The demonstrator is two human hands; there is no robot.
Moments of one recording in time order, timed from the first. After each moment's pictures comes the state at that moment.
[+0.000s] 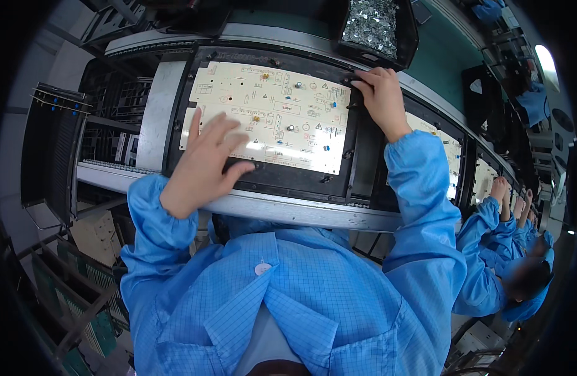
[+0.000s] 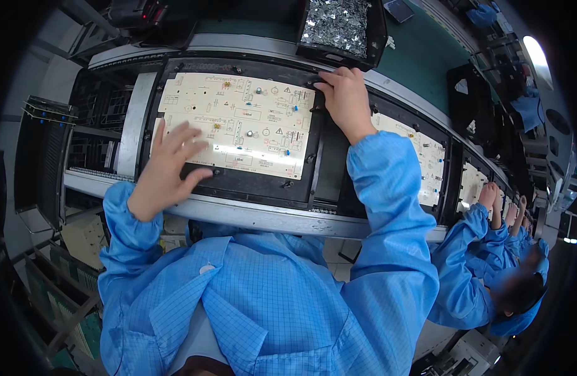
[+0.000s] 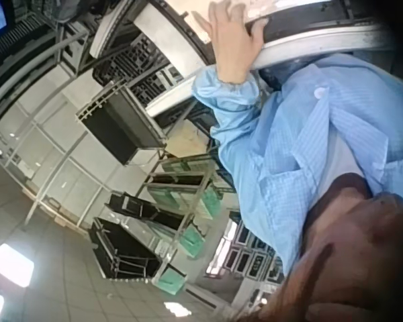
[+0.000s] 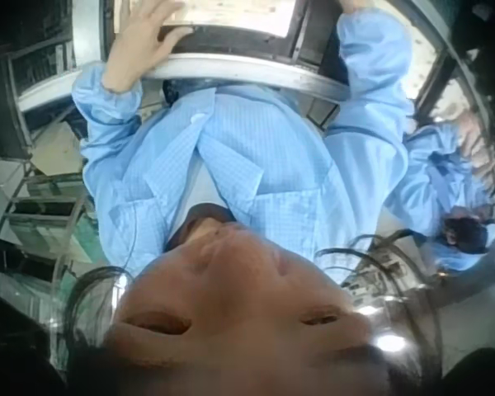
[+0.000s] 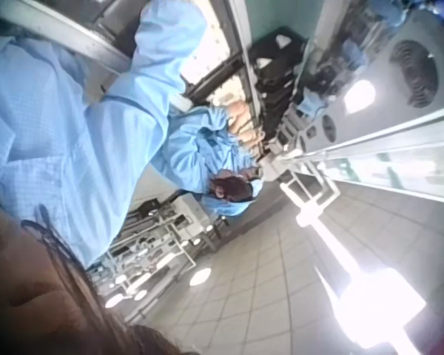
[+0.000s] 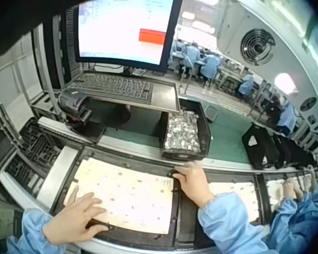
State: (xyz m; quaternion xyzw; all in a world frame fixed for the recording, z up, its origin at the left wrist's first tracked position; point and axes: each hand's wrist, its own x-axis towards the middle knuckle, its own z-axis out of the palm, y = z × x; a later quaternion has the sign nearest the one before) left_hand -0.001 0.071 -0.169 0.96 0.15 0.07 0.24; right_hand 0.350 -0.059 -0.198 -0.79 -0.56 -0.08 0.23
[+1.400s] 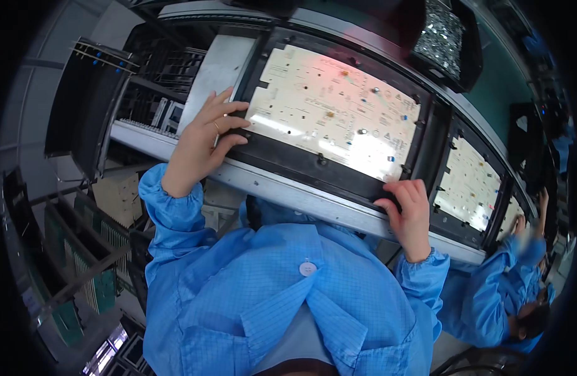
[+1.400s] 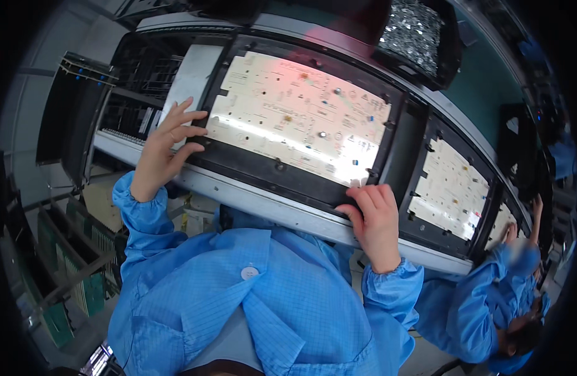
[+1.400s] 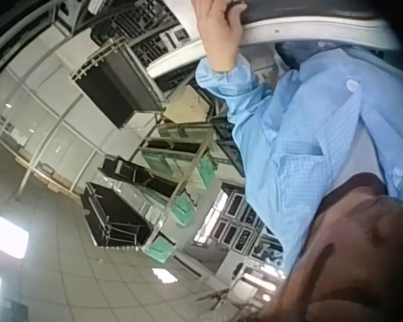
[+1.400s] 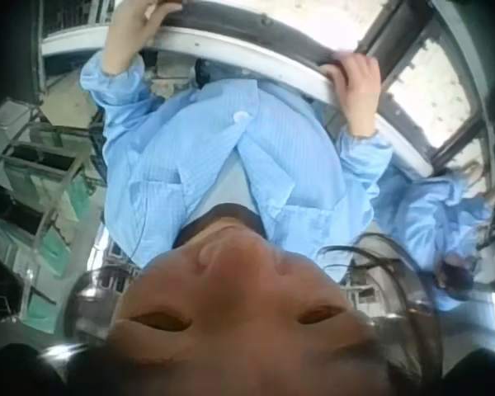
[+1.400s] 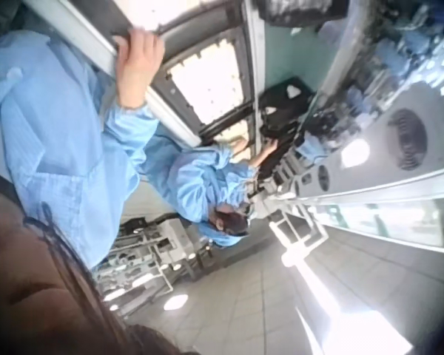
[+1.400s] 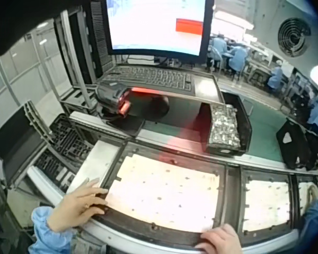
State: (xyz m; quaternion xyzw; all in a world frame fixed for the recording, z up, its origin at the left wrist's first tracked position) left_hand -0.071 0.118 -0.173 0.92 0.22 0.16 0.28; right_hand 0.205 -0.165 -0.175 -0.75 -0.61 0.09 0.25
